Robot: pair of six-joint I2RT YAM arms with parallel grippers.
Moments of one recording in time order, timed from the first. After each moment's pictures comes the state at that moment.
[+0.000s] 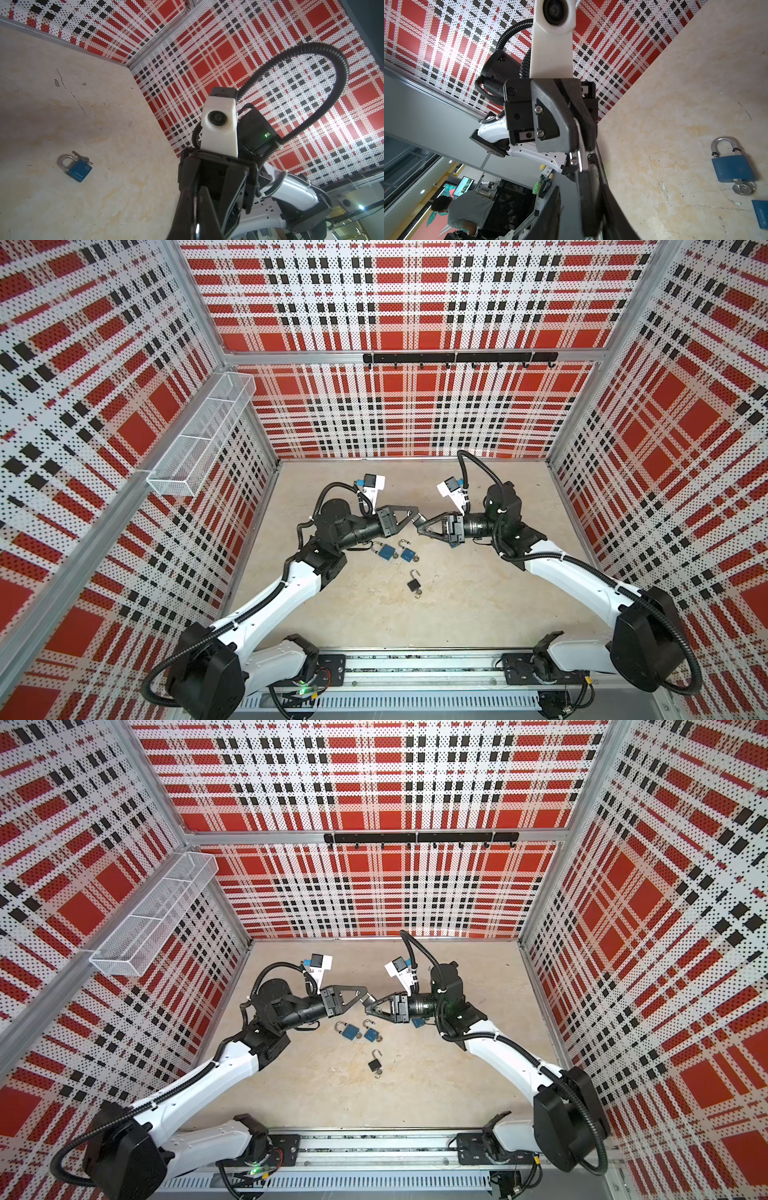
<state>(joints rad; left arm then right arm) -0.54 1.15 0.80 0.37 0.62 -0.95 0.54 1.34 0.93 0.27 -1.03 0.75</state>
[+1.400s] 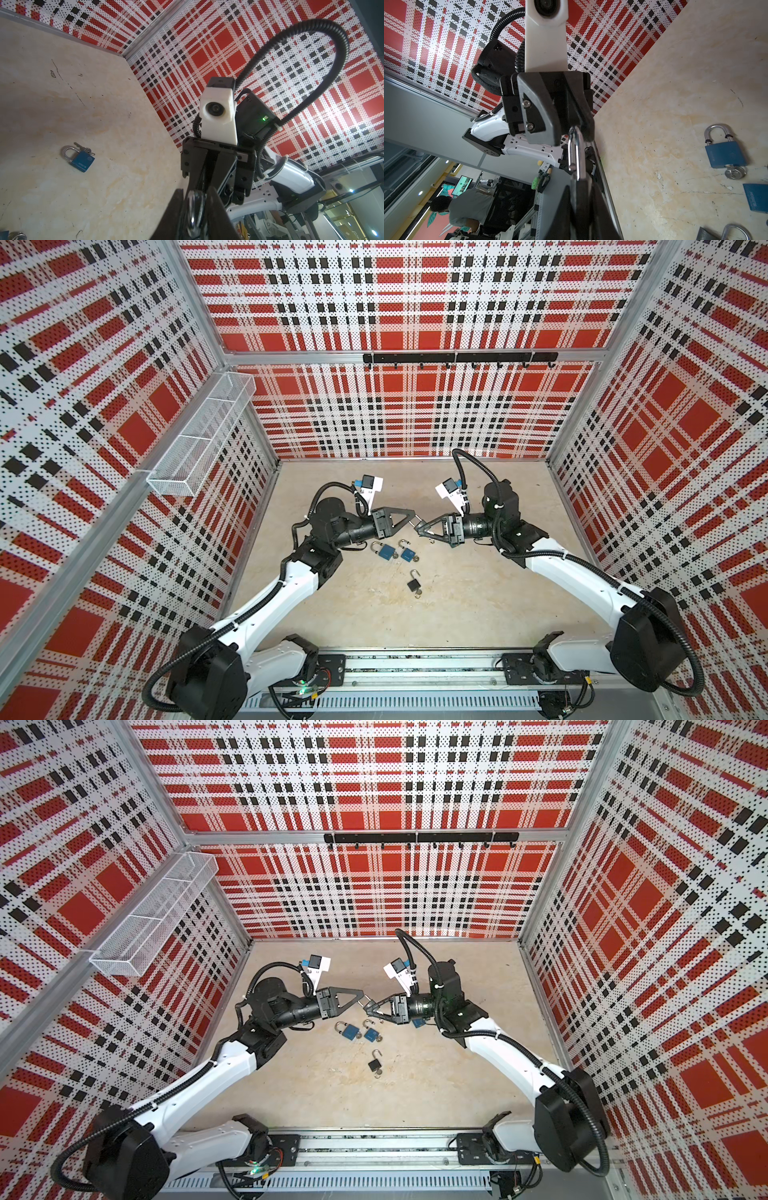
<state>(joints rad) -0.47 1.14 0.79 0.34 0.76 -0.91 0.54 1.34 0.97 0.11 -1.03 0.67</state>
